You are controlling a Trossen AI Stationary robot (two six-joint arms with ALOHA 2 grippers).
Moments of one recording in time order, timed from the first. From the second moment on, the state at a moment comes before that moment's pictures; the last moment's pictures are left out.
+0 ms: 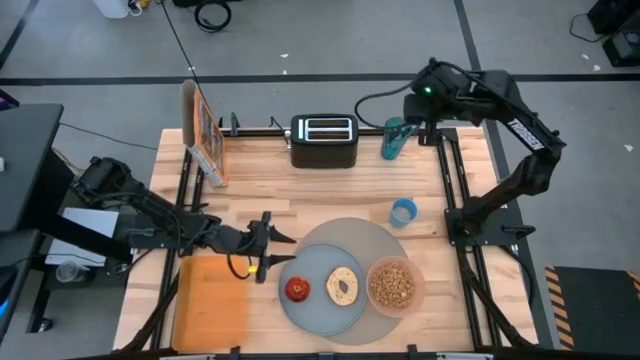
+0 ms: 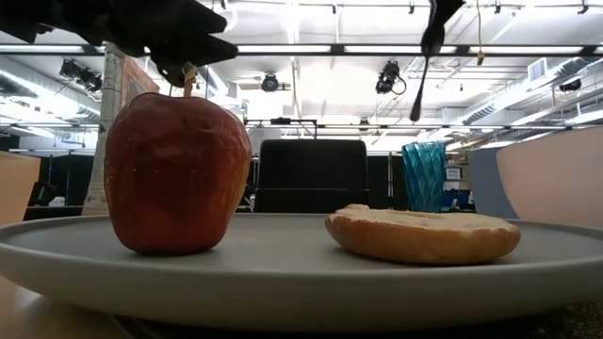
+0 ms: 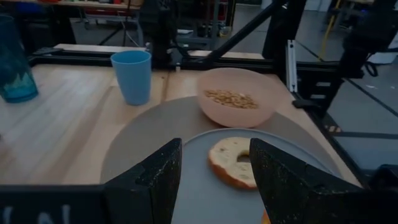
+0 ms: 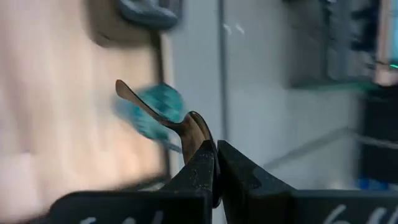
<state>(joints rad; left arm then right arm) -0.43 1.28 0.48 0.58 -0.40 -0.17 -0.44 1.45 2.02 -1.57 0.47 -0.58</state>
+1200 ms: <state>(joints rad) -0.48 1.28 0.48 0.55 -0.40 -0.17 -0.28 1.72 1.62 -1.36 -0.31 -0.36</state>
